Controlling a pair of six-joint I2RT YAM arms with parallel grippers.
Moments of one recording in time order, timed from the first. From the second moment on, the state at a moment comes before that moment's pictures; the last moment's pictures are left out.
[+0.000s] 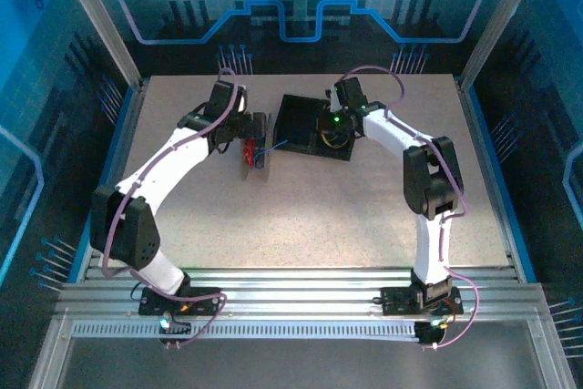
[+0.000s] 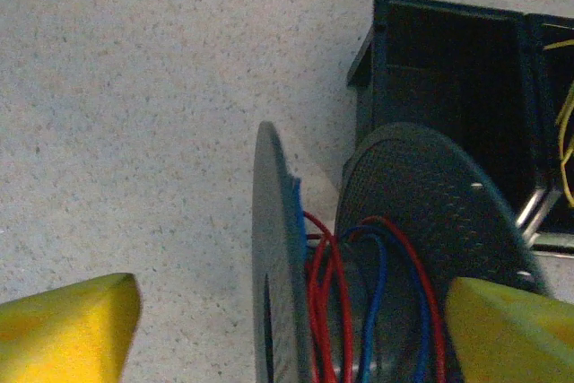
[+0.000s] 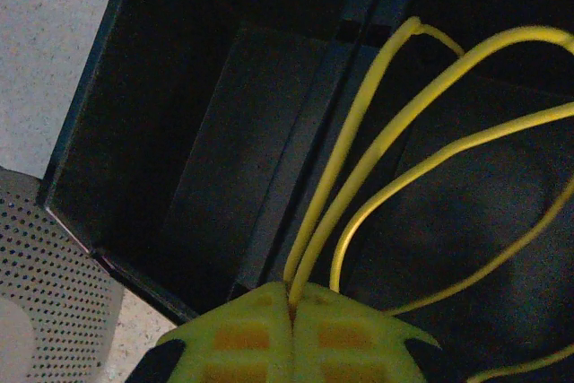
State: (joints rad) left arm -0.32 1.59 1.36 -0.56 -0.12 -0.29; right arm 0.35 2.06 1.61 -0.43 -0.23 0.36
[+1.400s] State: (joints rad) left arm -0.36 1.03 1.20 -0.51 0.31 -0.50; right arm 0.77 0.96 0.89 -0.12 -0.35 -0.17
